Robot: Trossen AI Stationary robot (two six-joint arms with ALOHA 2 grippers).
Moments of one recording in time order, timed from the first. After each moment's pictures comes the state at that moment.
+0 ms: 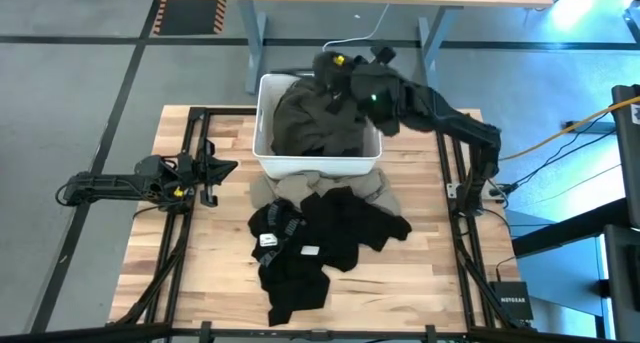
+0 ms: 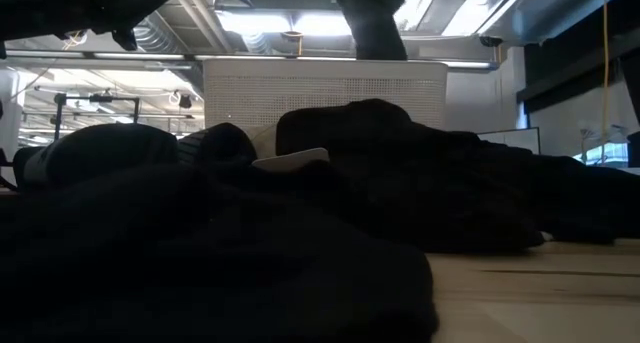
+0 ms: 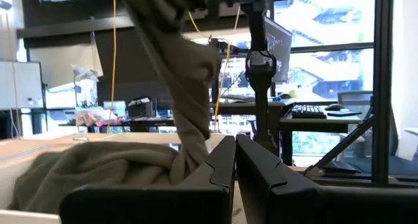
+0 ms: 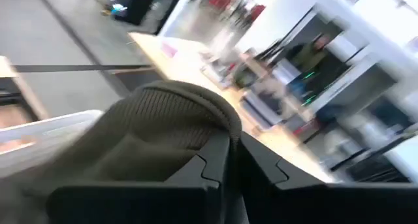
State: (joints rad) left arm 0.01 0.14 0.13 0.32 -0.19 0.09; right arm -0.09 1.85 2.34 -0.80 0.97 -0.37
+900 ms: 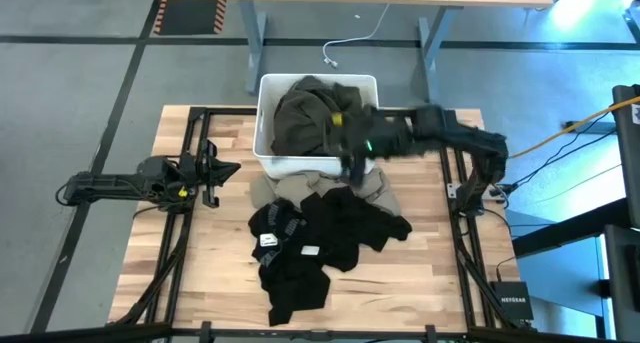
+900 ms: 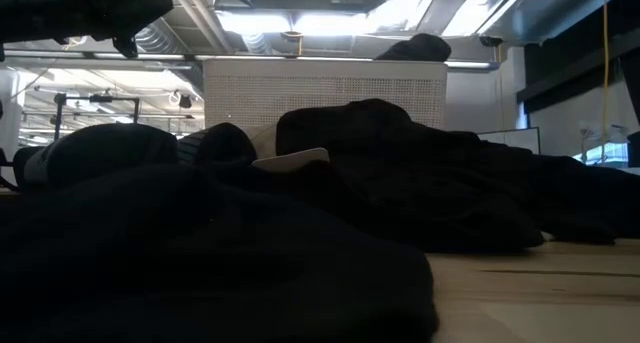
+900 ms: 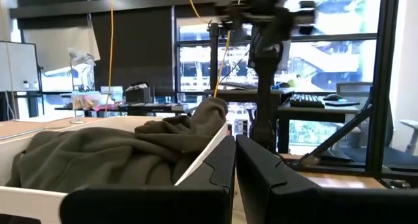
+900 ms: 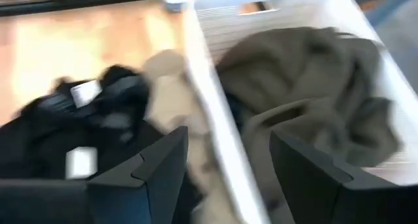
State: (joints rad) left arm 0.01 0.14 0.13 0.26 -0.20 0.06; right arm 0.07 1.82 2.35 -1.44 0.34 0.22
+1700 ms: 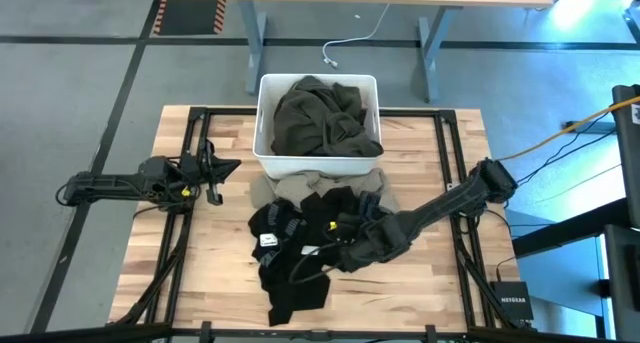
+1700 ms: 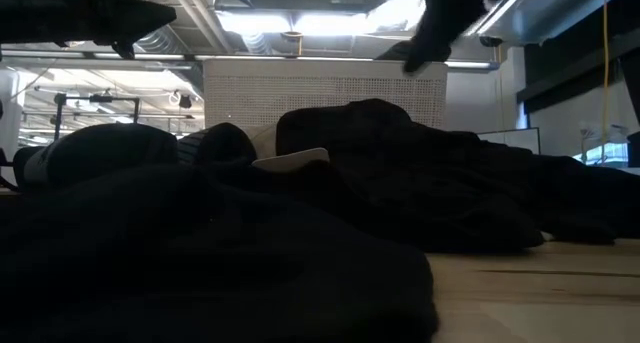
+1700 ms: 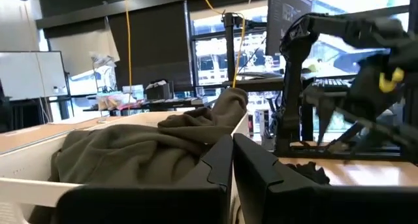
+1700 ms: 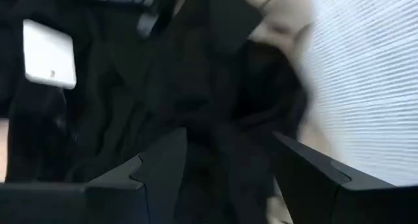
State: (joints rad) left arm 0.01 0.14 0.13 0.24 -0.27 0.15; right arm 0.47 1.82 1.50 -1.04 0.66 0.60
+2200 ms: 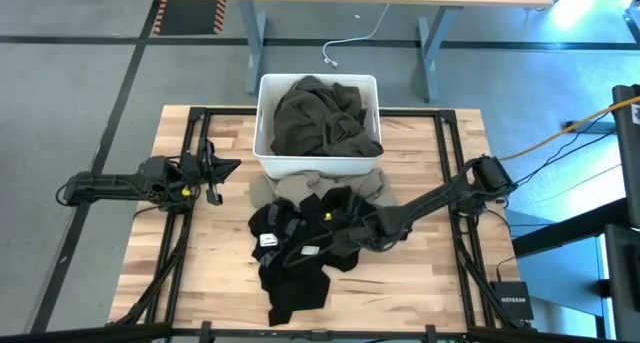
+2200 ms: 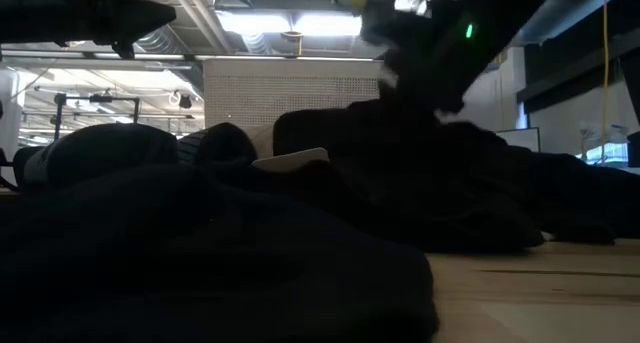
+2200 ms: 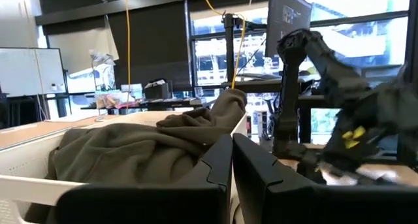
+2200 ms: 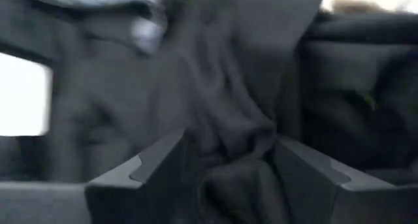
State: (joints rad) left arm 0.01 0.14 0.13 0.24 -0.27 0.12; right arm 0.36 1.84 1.12 -0.35 0.58 0.46
